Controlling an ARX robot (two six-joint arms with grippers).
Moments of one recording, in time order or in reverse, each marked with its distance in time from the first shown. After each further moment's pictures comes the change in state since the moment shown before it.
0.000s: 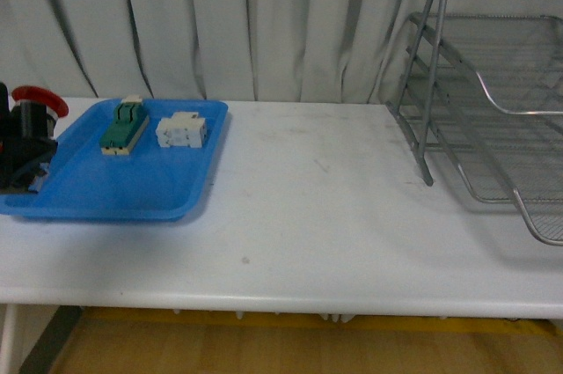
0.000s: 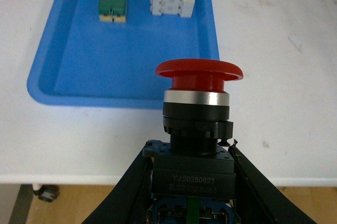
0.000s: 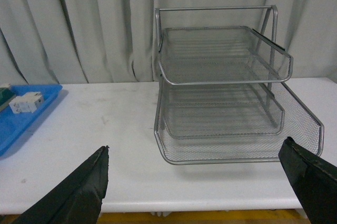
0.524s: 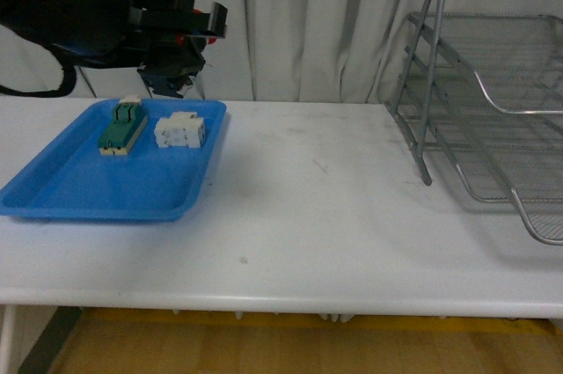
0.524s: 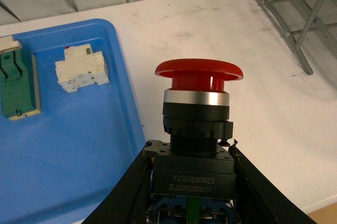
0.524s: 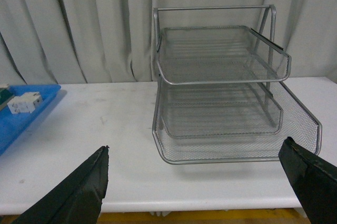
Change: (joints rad) left arm -0.137 0.309 0.499 -0.164 0.068 0.159; right arm 0.000 0.000 0.000 0.000 0.000 0.000
